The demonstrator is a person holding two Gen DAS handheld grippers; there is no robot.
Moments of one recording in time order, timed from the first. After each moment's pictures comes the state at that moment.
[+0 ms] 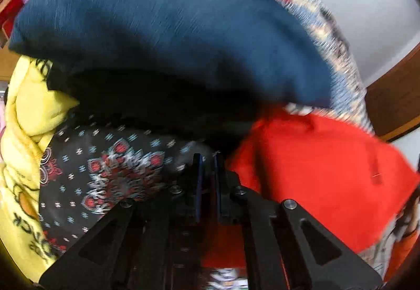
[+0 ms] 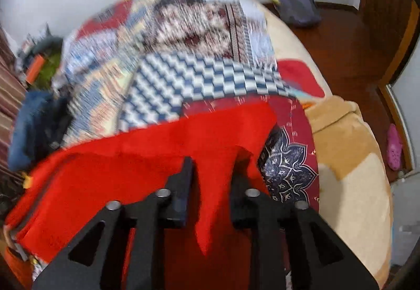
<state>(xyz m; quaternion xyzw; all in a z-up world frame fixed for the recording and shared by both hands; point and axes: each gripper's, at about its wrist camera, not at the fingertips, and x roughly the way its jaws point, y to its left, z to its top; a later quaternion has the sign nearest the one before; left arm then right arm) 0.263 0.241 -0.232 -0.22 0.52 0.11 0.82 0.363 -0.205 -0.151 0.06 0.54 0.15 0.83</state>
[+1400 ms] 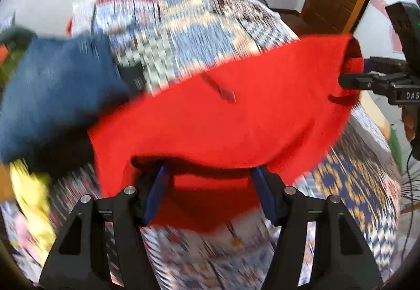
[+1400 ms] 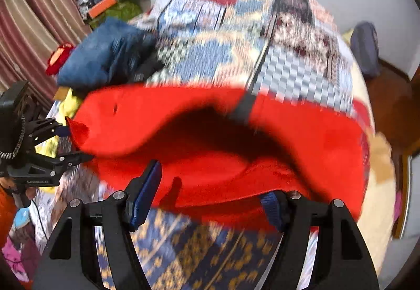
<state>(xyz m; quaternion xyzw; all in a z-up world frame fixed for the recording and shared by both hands) 0.285 0.082 -0.162 0.03 0.50 -0.07 0.86 0.277 -0.109 -0.094 -0.06 0.48 0.32 0.82</state>
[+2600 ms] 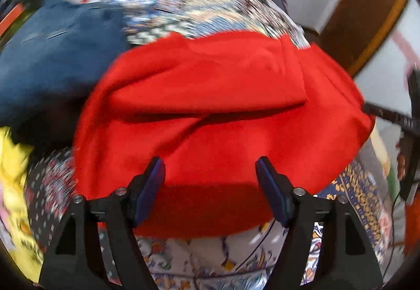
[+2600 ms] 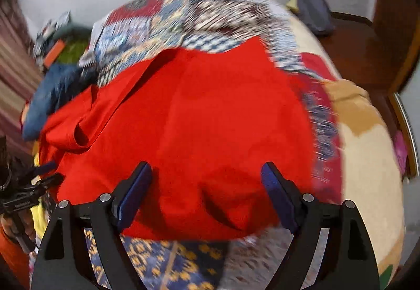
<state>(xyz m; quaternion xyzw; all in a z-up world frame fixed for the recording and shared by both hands) 0.269 0.111 -0.193 -0.09 0.50 -0.02 0.86 0.292 -0.203 -0.136 0.07 0.50 0.19 0.84</state>
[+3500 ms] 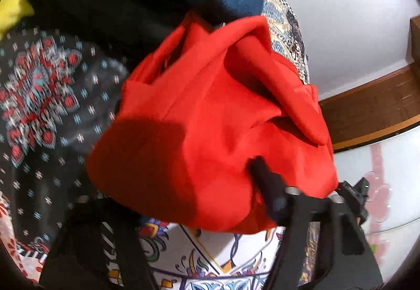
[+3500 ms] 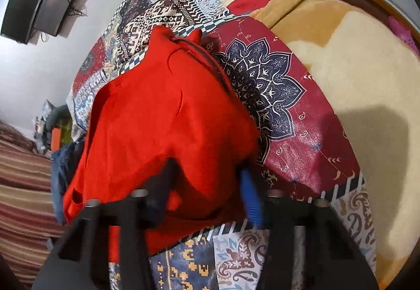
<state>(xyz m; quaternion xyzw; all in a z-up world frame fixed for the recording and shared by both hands) 0.238 0.176 -0.249 -0.38 0.46 0.01 0.80 0.302 -0.265 -0.195 0.33 0.53 0.13 0.77</state>
